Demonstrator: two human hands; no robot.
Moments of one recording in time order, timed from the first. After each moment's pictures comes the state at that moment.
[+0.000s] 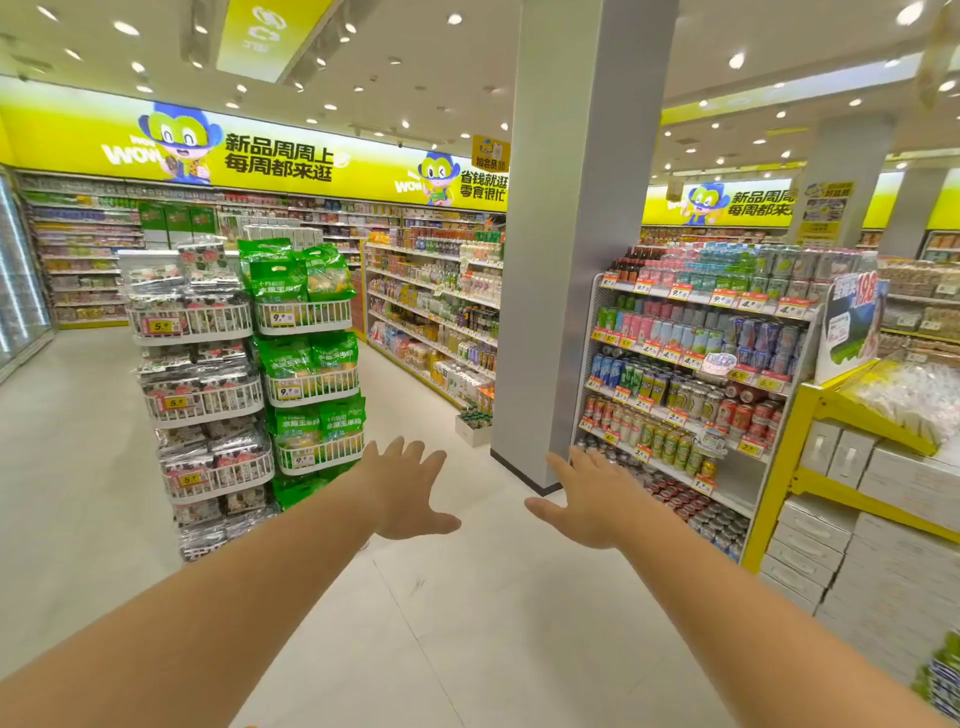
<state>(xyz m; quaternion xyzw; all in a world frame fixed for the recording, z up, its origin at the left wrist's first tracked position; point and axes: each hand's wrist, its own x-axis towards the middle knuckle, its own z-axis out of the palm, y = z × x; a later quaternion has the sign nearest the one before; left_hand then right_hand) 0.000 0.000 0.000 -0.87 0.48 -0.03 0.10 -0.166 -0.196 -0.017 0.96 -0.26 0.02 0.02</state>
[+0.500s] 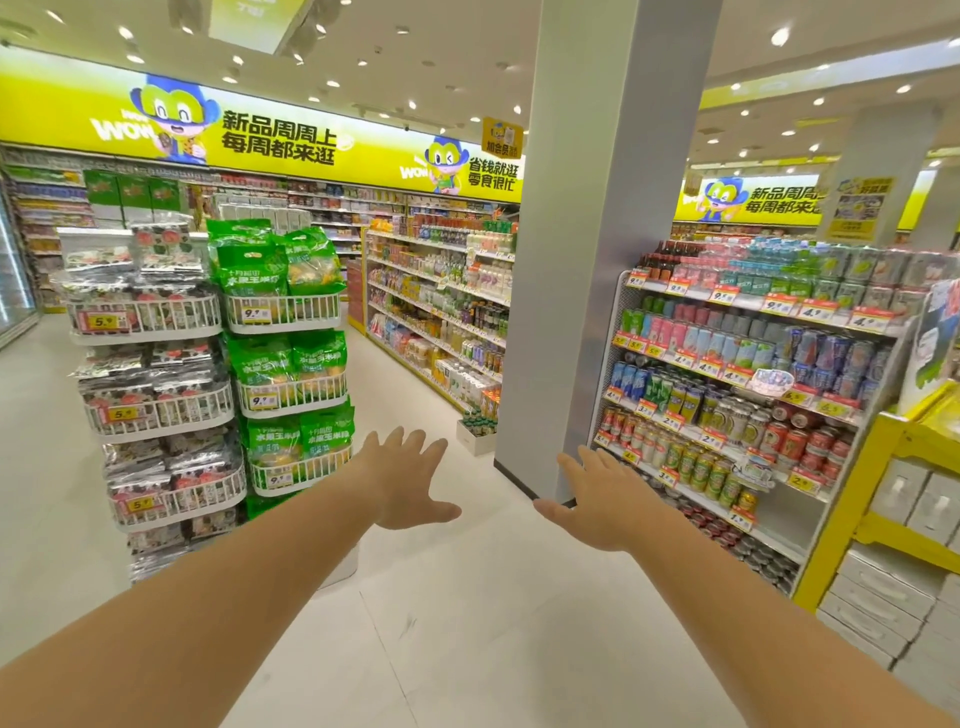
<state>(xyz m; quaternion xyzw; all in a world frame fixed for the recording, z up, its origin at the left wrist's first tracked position) 0.193 -0.154 -0.019 -0.87 0.48 -0.04 0.10 0.021 -0.361 -0.044 0.96 -0.26 0.02 0.03</state>
